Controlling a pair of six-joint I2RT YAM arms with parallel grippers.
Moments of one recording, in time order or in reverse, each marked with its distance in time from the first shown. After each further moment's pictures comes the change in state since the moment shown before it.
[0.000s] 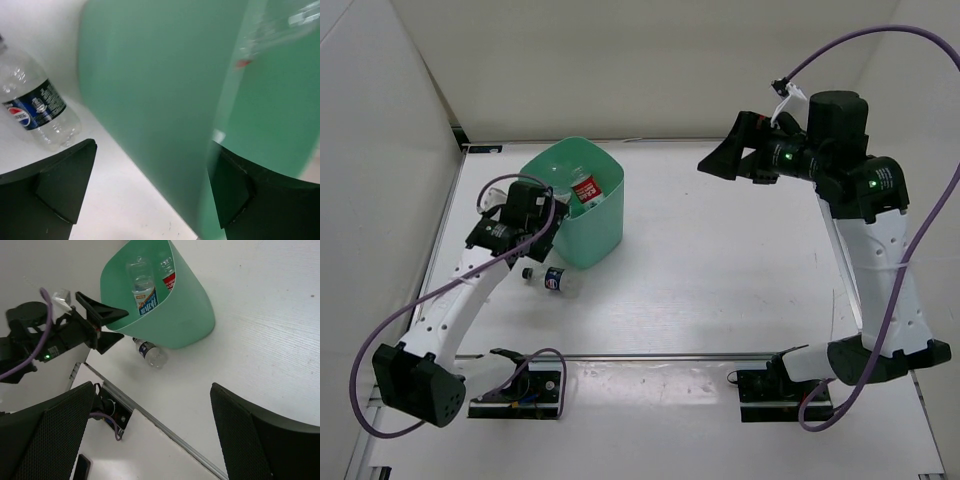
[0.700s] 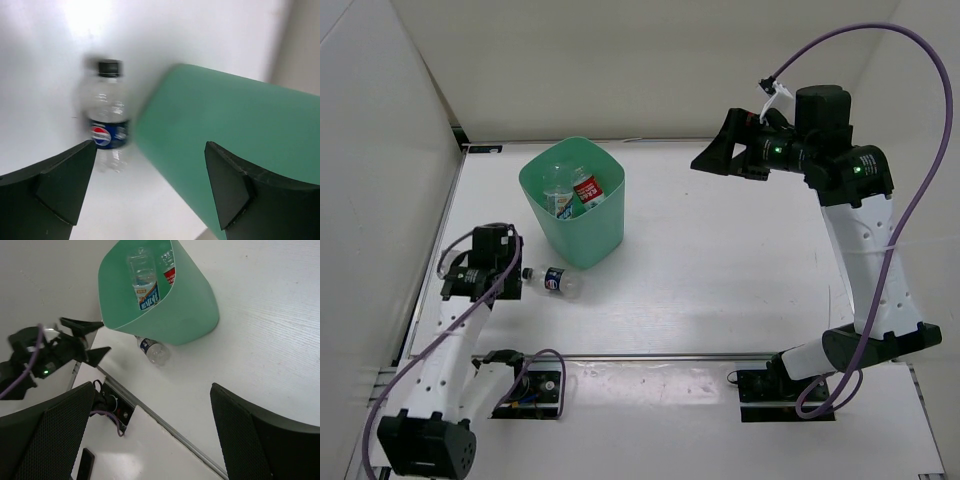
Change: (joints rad) left arm 0.232 -0.310 -0.199 -0.120 -0.080 -0.200; right arm 0.000 0.071 0.018 -0.001 -0.037 -0.001
